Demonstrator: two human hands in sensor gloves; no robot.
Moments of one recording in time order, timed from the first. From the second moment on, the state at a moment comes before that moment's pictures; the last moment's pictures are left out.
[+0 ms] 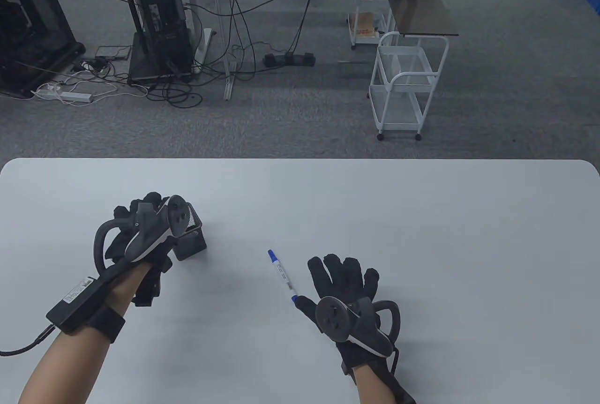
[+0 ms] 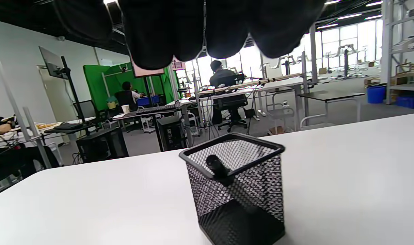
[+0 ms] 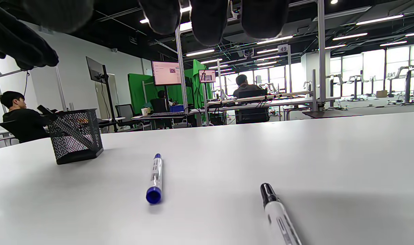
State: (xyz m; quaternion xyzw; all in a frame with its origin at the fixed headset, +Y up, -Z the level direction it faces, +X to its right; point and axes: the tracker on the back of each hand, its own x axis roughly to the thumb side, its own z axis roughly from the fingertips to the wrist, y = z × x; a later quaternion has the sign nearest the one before) left_hand -0.261 -0.592 -0.400 0.02 0.08 -0.10 0.99; right_hand 0.064 -0.675 -0.297 0.14 -0.08 0.99 0.07
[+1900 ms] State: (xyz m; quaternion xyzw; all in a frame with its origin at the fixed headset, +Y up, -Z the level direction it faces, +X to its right) left_hand -0.209 -0.702 -0.317 0.09 -0.02 0.04 1.00; right_hand 0.072 -0.684 -0.303 0.10 -0.07 0.99 0.04
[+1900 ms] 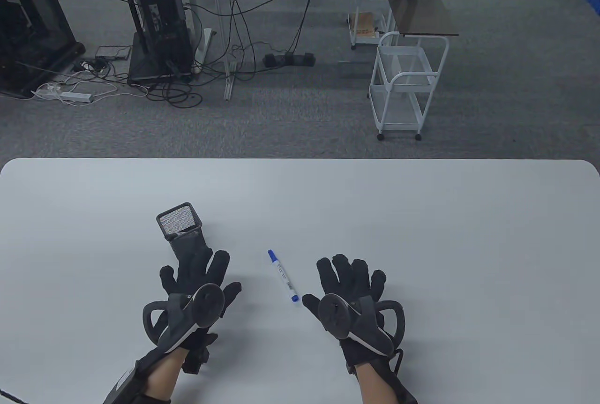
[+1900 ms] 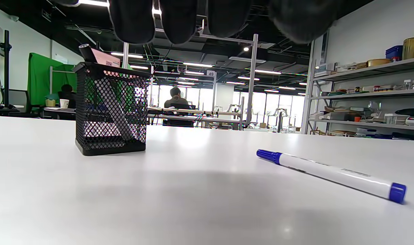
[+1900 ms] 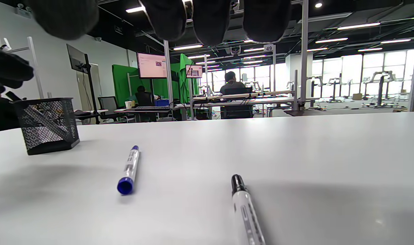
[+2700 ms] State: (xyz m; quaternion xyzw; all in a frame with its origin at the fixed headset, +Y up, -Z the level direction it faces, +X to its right) left_hand -0.207 -0.691 -0.307 0.10 -0.04 0.06 0.99; right_hand 0.081 -0.744 -0.311 -0.07 0.19 0.97 -0.12
